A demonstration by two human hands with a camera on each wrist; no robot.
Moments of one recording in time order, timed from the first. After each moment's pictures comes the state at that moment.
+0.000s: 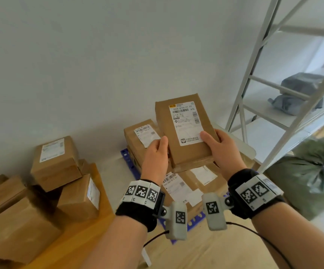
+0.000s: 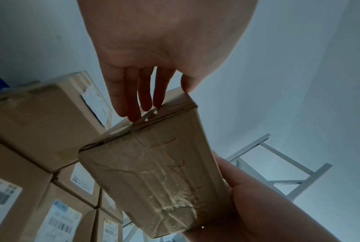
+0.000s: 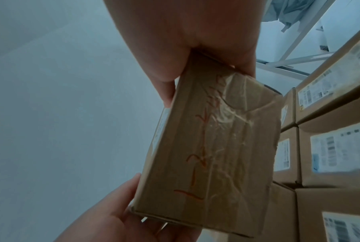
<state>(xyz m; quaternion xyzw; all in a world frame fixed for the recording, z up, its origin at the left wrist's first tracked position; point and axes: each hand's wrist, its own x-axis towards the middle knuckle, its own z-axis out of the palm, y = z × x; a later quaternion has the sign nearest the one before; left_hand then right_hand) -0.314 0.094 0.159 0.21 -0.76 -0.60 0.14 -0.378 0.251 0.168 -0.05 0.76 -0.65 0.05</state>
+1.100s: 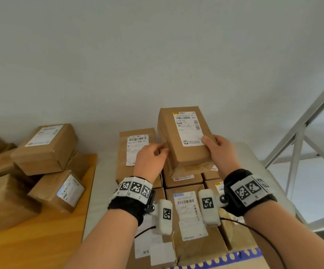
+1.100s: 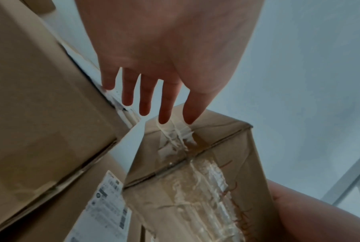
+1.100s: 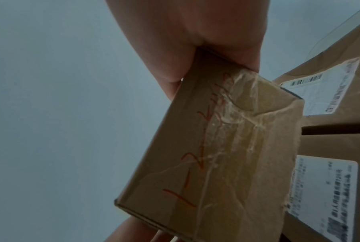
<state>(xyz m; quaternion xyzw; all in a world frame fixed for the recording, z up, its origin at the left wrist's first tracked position) -0.482 0.084 0.102 0.34 -0.82 -0.42 0.16 -0.625 0.227 0.108 -0.12 0.78 -0.58 0.19</state>
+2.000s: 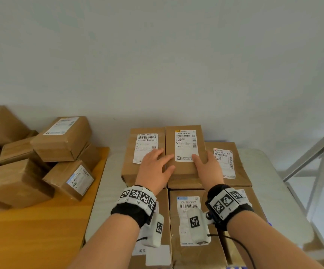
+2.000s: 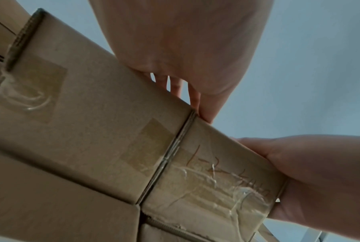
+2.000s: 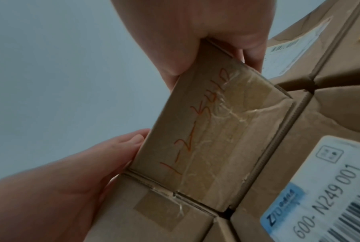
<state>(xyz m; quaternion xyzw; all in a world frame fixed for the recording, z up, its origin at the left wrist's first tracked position) -0.471 0.090 0.064 0.31 -0.92 -0.22 0.11 -0.609 0.199 0.055 -0.18 0.84 -0.47 0.20</state>
